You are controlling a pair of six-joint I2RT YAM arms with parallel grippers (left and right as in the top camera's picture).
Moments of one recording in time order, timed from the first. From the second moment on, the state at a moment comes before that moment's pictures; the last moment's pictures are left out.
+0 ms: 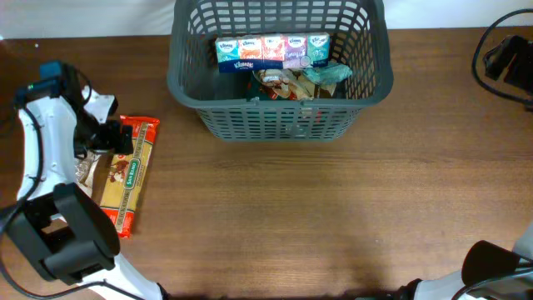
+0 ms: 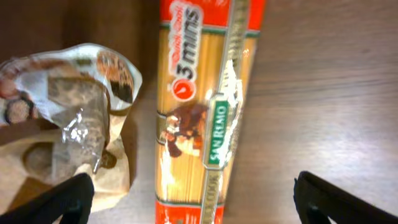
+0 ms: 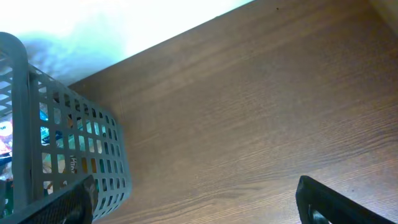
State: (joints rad) left arm 0.35 1.92 1.67 -1.24 0.00 0.38; right arm -0.46 1.70 2.07 -1.24 -0.26 0.05
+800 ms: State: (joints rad) left arm 0.35 1.93 1.41 -0.94 0.01 0.40; right arm -0.46 1.70 2.07 -1.24 -0.26 0.05
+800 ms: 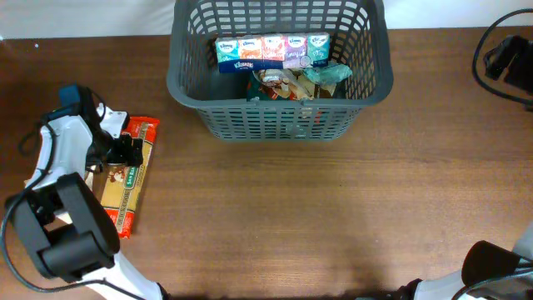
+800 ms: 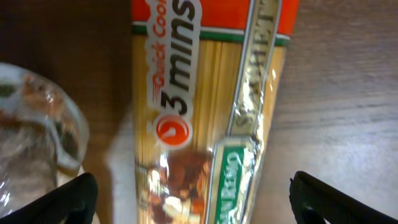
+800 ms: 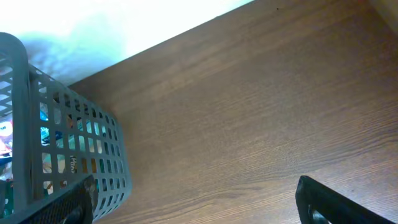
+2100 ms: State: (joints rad) left arm 0.22 2.08 1.98 -1.27 0.07 0.38; right arm -0.46 1.70 2.07 -1.24 -0.26 0.05
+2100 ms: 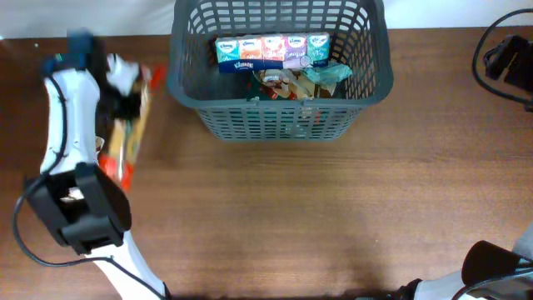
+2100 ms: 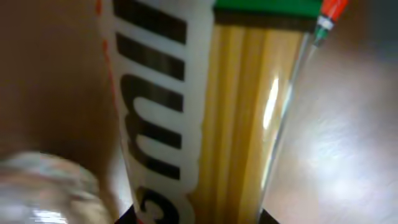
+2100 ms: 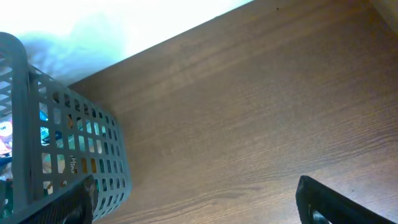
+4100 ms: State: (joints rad) left arm -0.18 1.84 2.58 -1.25 -0.11 0.73; right arm -0.46 1.70 2.07 -1.24 -0.26 0.05
